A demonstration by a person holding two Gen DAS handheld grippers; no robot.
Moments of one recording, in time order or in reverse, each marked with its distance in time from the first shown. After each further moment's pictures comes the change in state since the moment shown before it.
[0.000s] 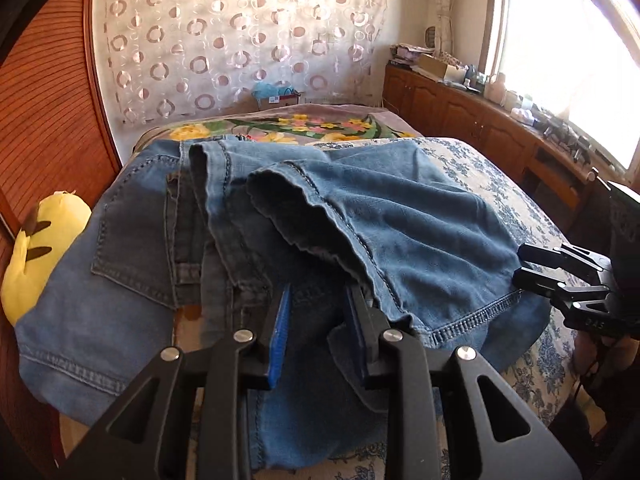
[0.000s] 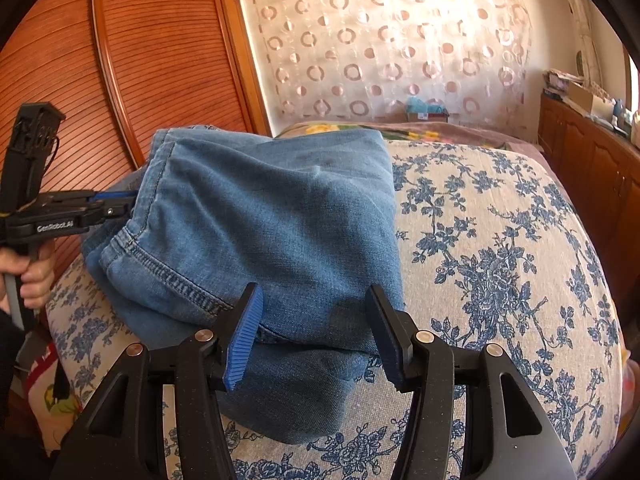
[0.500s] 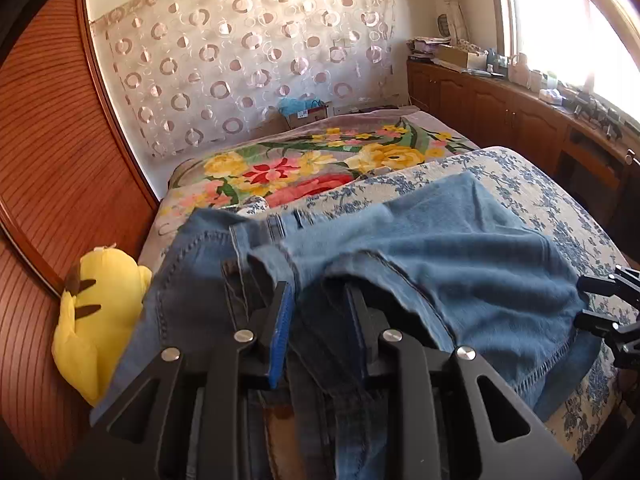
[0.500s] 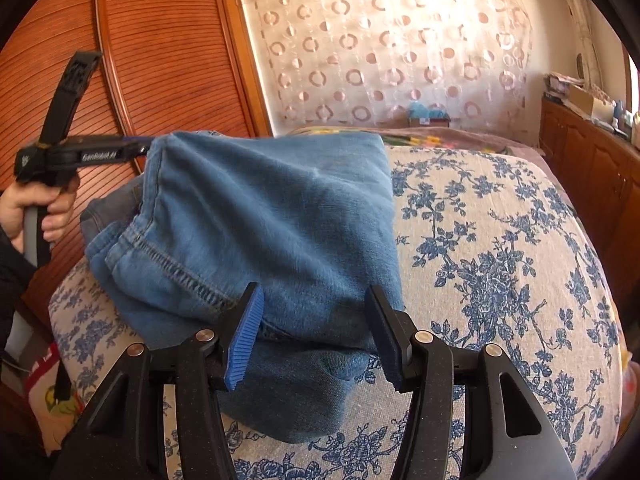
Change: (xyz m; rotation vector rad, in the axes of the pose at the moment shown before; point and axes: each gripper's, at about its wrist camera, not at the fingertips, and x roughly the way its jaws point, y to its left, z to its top) left arm 0.012 0.020 0.058 0.118 -0.015 0.174; right arm -0.002 0.001 0.000 -0.003 -0.017 0.004
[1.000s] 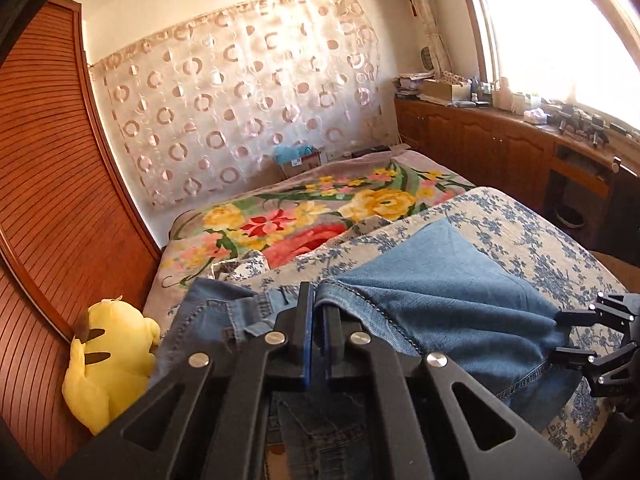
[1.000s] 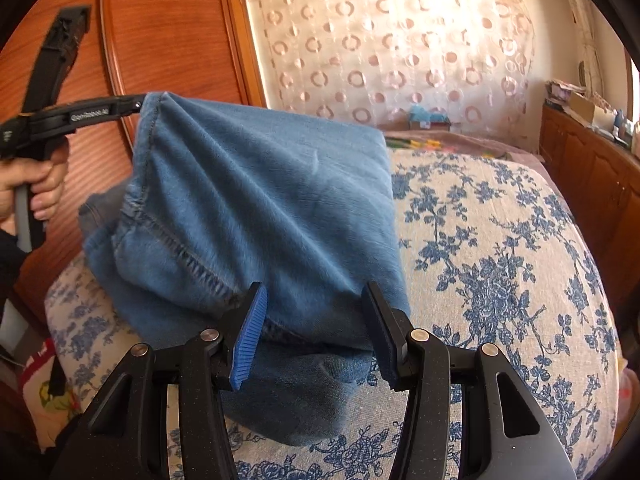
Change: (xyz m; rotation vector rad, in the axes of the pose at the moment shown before) left arm -0.037 -0.009 0.031 0.055 -0.173 0.006; right arm -0.002 0.002 -0.002 -0.025 -0.018 -0.002
